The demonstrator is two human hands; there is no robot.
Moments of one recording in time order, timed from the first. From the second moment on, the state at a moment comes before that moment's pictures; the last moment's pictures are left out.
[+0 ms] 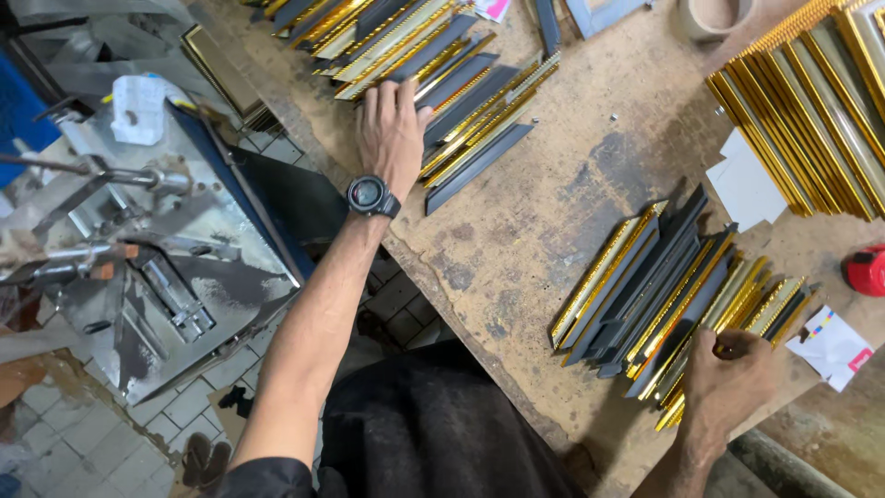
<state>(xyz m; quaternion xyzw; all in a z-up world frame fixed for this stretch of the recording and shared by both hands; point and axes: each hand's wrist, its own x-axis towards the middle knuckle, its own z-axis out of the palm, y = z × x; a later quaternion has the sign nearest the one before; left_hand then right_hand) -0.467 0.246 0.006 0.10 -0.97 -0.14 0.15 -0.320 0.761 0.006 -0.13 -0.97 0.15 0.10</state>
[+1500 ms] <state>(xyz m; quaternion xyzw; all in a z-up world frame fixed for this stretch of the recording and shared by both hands) -0.030 -0.051 -0.052 0.40 -0.87 -0.09 0.28 -0.207 0.133 -0.032 0.53 -0.83 0.18 0.07</state>
